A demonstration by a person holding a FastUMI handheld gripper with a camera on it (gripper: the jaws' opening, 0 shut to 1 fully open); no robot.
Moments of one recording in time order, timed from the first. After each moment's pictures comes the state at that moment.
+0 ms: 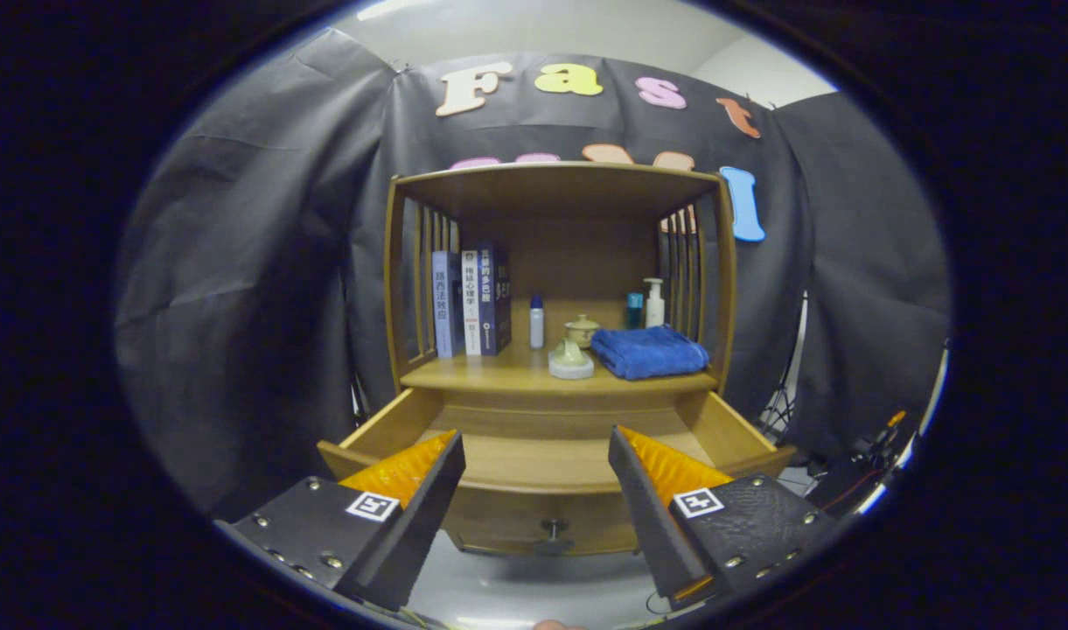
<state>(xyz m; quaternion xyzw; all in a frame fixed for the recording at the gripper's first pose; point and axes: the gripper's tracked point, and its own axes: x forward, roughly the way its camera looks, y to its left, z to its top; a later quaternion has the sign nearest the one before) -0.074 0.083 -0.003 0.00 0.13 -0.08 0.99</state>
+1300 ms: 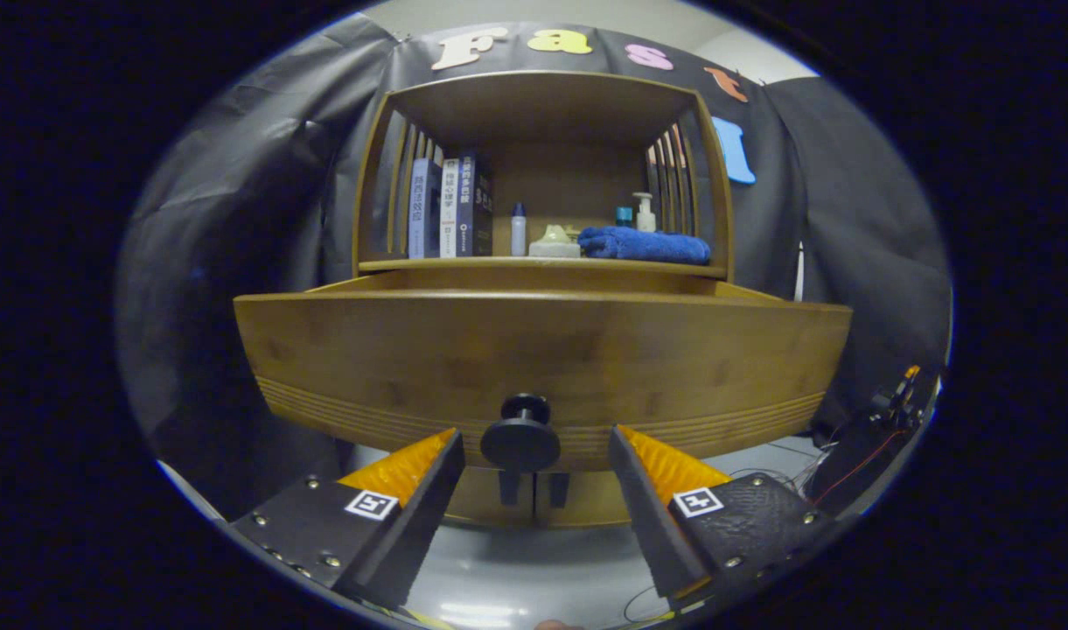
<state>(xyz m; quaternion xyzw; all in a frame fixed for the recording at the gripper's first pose) -0.048 0.049 -0.188 0.00 0.18 -0.10 0.98</state>
